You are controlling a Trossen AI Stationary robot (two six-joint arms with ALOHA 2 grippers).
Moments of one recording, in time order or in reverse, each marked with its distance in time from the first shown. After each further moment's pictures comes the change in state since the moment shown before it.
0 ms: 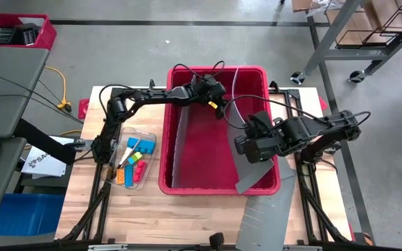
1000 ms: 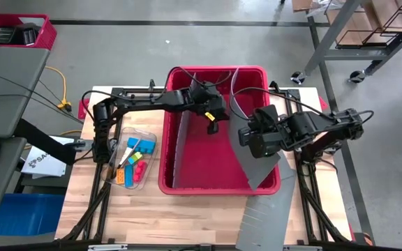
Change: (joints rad) left arm -0.151 -0.192 0.001 -0.287 -0.018 0.260; right arm -0.045 -0.043 -0.001 -0.010 0.102 0.068
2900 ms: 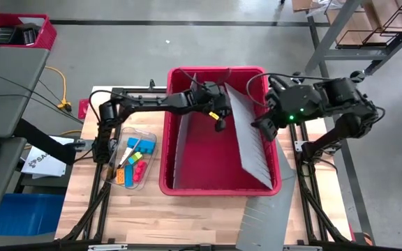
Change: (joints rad) left arm 0.005 0.068 -0.001 0.242 -0.078 0.029; right arm -0.116 -0.055 0.339 0.061 -0.585 -0.585
